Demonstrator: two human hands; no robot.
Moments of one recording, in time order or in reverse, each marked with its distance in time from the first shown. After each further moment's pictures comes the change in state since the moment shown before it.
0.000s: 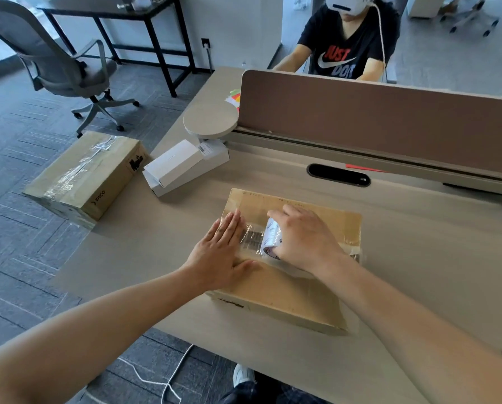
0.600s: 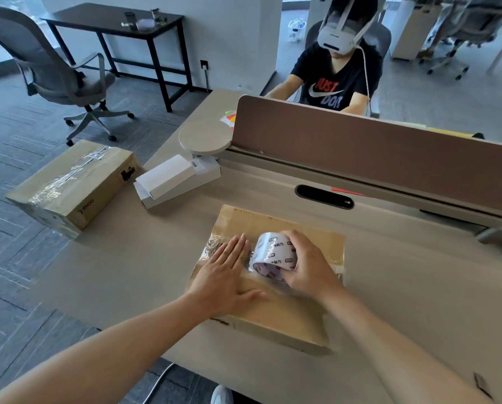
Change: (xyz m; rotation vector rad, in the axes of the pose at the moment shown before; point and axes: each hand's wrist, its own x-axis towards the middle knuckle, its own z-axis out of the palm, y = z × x) left_hand 0.000 0.039 0.001 -0.140 0.088 0.043; right_hand -0.030 0.038 0.017 0.525 0.132 0.047
